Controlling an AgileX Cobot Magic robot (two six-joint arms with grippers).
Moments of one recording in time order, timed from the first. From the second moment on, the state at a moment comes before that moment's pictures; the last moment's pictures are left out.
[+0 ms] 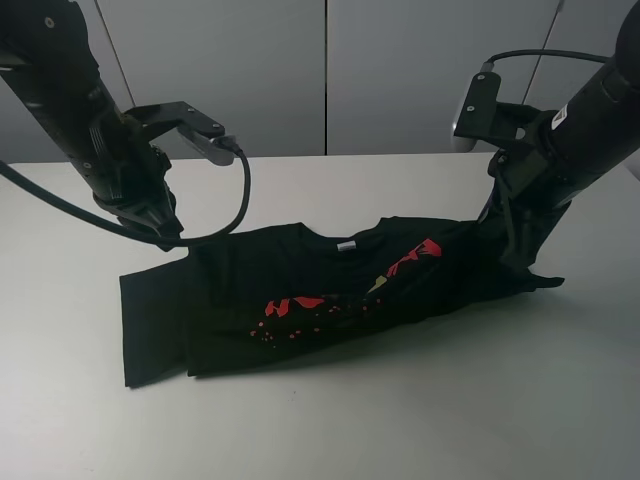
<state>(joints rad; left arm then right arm) -0.44 1.73 -1.17 -0.15 0.93 0.48 0.31 1.50 -0.89 0.09 0.75 -0.90</state>
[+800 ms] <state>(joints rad) -0.59 1.92 -1.17 -0.23 0.93 0.68 0.31 1.50 -0.89 0.10 0.74 -0.89</state>
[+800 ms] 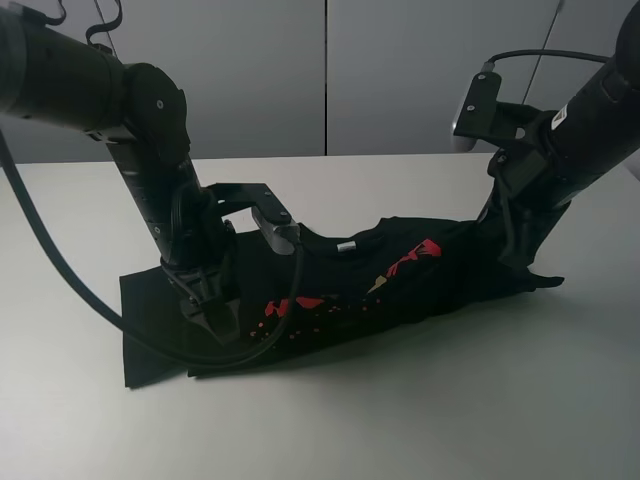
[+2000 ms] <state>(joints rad) -0.59 2.04 -1.17 -0.24 0.95 0.66 0.31 1.50 -0.89 0.17 0.75 -0.89</state>
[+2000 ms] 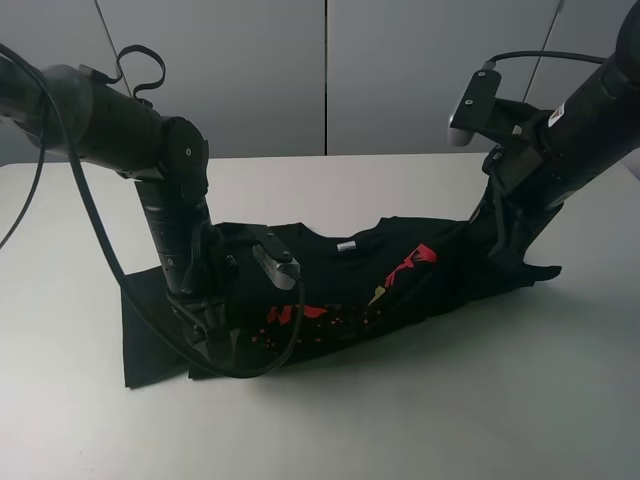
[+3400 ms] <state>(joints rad) -0.59 1.87 -1.35 -0.03 1.01 0.38 0.31 1.44 -0.97 0.01 0.69 -0.51</state>
